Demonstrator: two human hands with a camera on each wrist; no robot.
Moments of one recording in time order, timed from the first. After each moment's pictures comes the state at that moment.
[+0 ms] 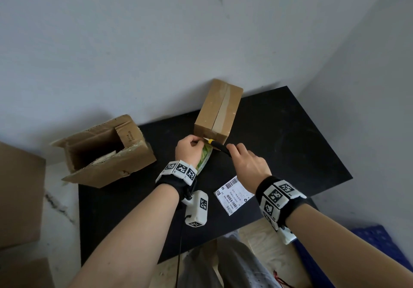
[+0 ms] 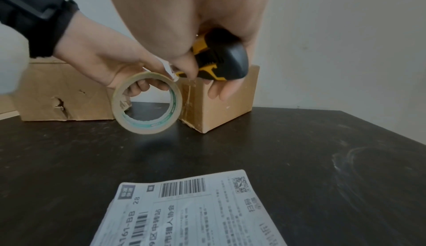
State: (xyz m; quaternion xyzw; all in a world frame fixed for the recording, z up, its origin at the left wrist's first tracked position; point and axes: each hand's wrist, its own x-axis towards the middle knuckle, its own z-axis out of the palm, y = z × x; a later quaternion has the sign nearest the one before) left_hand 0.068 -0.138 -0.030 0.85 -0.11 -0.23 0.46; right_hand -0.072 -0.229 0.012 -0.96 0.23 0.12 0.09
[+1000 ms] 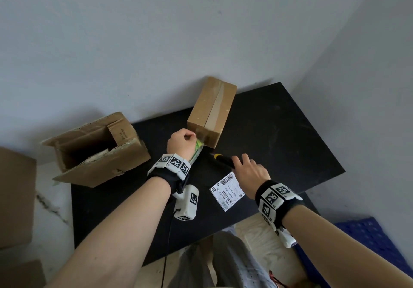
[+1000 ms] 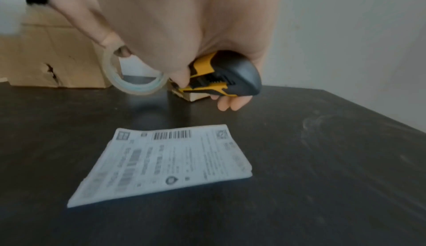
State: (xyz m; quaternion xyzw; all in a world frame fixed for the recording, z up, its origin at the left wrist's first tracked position) left_hand 0.077 -0.137 -0.023 0.88 -0.14 -0.22 0.40; right_hand -0.098 -0.231 -0.021 -0.95 0.25 0.18 0.06
